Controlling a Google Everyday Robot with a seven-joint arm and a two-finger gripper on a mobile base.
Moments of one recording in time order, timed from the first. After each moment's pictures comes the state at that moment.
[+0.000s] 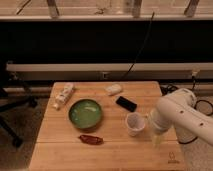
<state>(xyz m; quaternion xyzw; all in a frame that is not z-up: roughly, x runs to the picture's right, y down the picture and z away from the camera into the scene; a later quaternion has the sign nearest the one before) 0.206 0.214 0.676 -0.29 -0.09 -0.08 0.95</state>
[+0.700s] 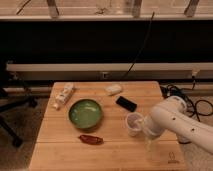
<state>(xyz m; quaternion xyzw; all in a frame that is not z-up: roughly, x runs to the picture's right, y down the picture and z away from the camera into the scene) 0.184 0.236 0.704 -0.30 -0.11 -0.10 0.94</state>
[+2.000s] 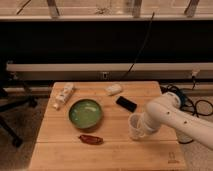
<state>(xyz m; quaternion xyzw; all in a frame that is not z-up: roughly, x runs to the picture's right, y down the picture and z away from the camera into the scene) 0.185 0.223 0.721 -0.31 -0.11 -0.10 0.94</state>
